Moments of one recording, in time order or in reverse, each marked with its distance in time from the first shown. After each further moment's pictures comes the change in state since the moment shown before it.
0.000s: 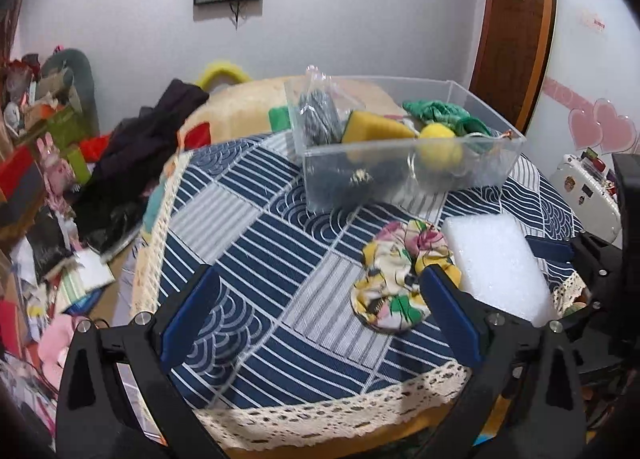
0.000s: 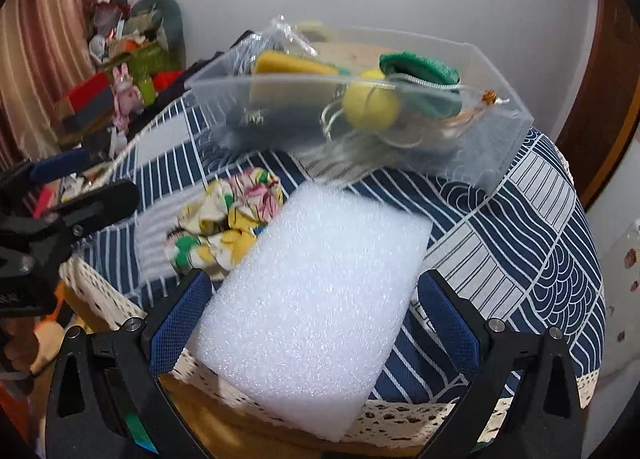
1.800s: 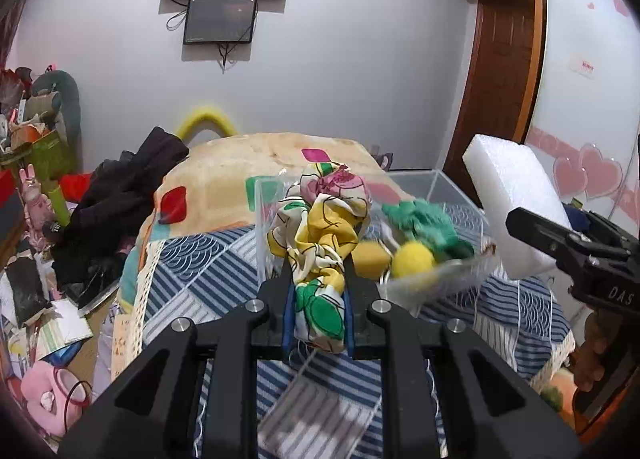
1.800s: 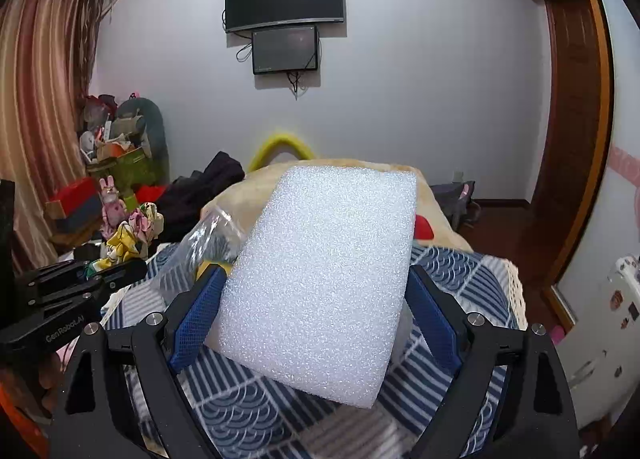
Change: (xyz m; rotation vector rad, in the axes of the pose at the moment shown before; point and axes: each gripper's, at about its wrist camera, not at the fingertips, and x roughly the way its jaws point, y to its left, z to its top) left arm 0.005 -0.009 0.084 -0.026 -0.169 -0.076; right arm -0.065 -0.056 0.071 0.113 -0.389 -0.049
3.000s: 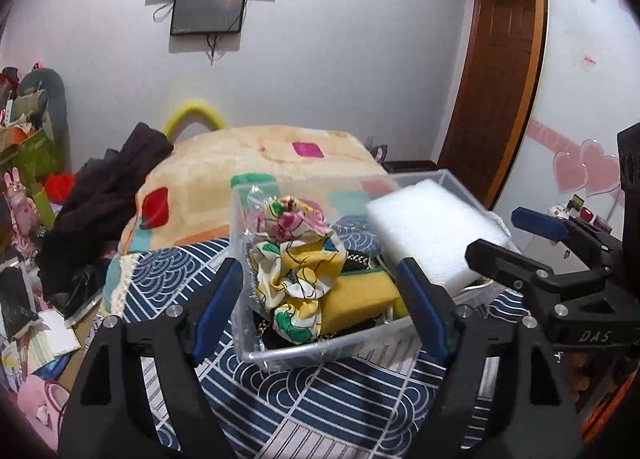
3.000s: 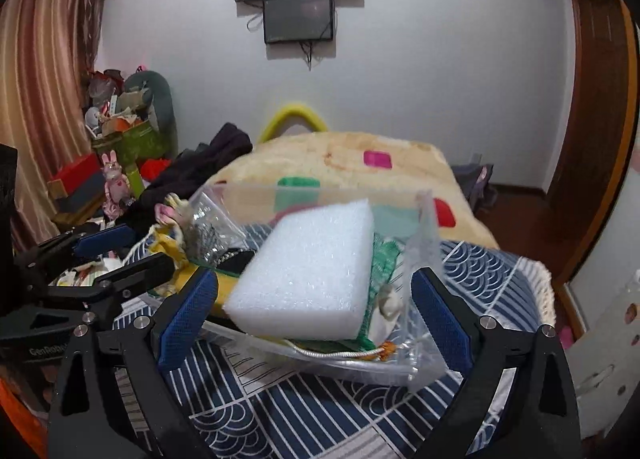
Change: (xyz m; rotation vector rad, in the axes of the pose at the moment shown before) left arm 0.046 -0.003 0.017 0.011 0.040 -0.023; right arm 0.034 -0.004 0.003 -0.046 0.097 0.054
